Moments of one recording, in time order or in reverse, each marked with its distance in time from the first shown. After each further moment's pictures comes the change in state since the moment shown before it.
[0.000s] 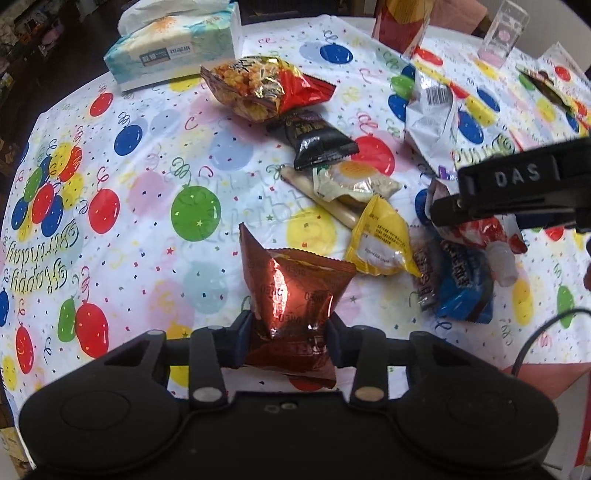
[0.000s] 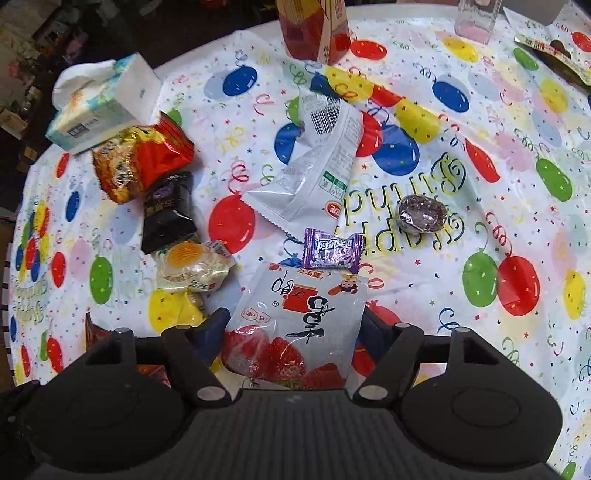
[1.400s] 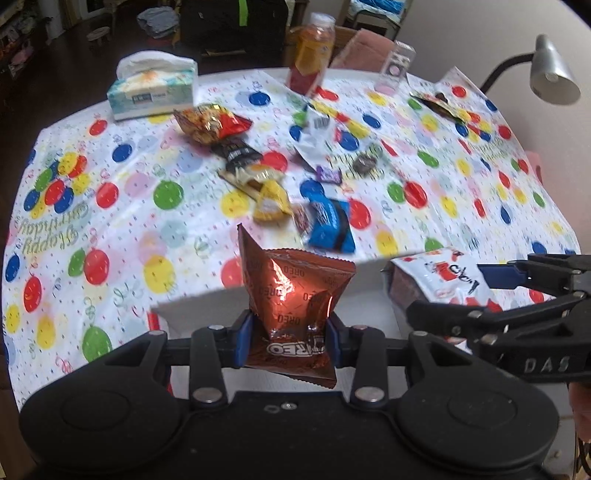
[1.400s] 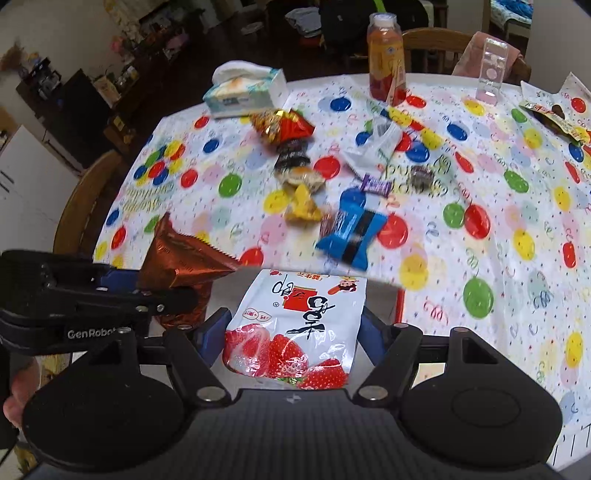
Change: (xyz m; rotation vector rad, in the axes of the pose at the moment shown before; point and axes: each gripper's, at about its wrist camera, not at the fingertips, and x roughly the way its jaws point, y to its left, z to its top) left arm -0.143 -0.016 -0.102 0.052 -0.123 -0.193; right arm -0.167 0.009 -0.176 -0.257 -0.145 0.144
